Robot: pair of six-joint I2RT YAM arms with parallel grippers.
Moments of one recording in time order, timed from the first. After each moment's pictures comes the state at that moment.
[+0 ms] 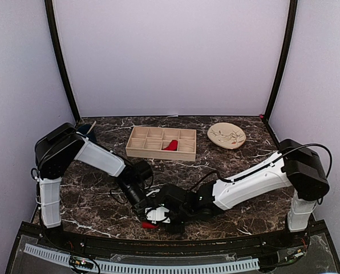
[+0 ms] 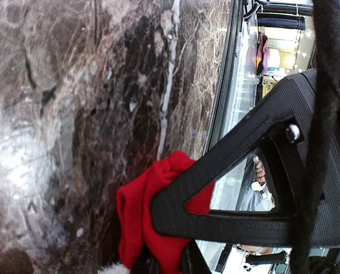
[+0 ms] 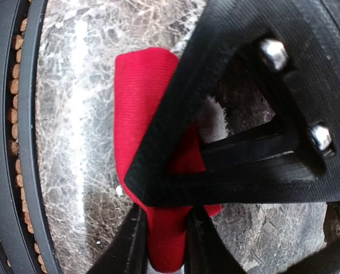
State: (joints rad) left arm -0.82 2.04 1.06 -0.62 1.06 0.09; right arm 1.35 1.90 1.09 -0.19 0.03 -0.28
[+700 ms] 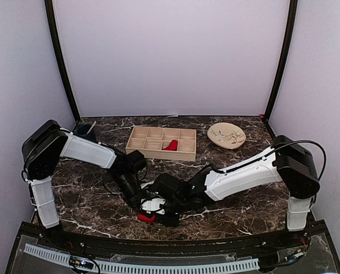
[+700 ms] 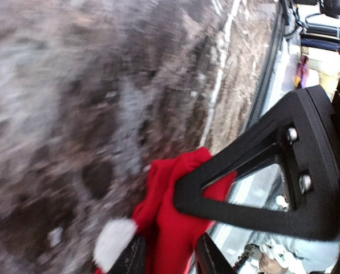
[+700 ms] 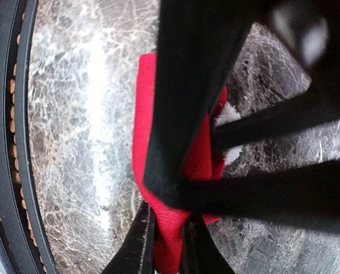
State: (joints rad) left arm -0.76 1.93 1.07 -0.72 0.85 0.04; right arm 1.29 1.97 1.22 -0.28 -0.10 -0.24
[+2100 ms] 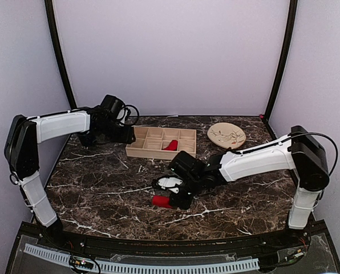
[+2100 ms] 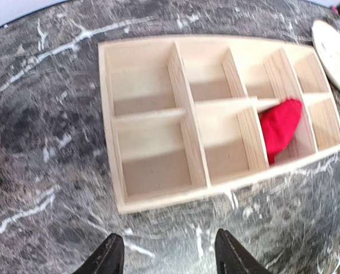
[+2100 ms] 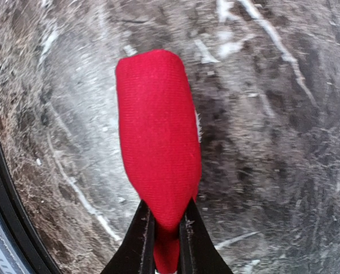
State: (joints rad) left arm -0.47 1.77 1.37 -0.53 0.02 -0.26; right arm 1.12 1.85 1.18 -0.39 -0.15 -0.08
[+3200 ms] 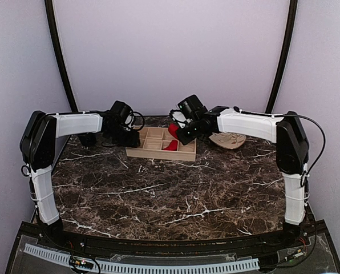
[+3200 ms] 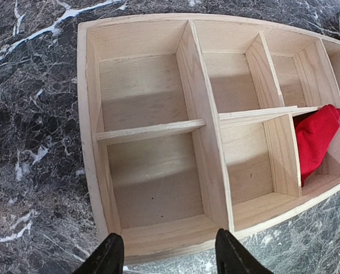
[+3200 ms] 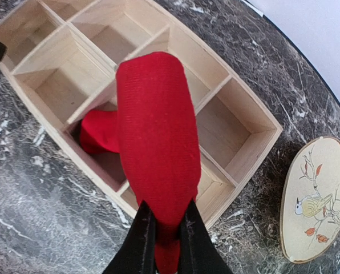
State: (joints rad) left arm -0.45 1.97 1.47 -0.49 0.01 -0.27; right arm 0.77 2.07 1.74 -0.50 0.19 -0.03
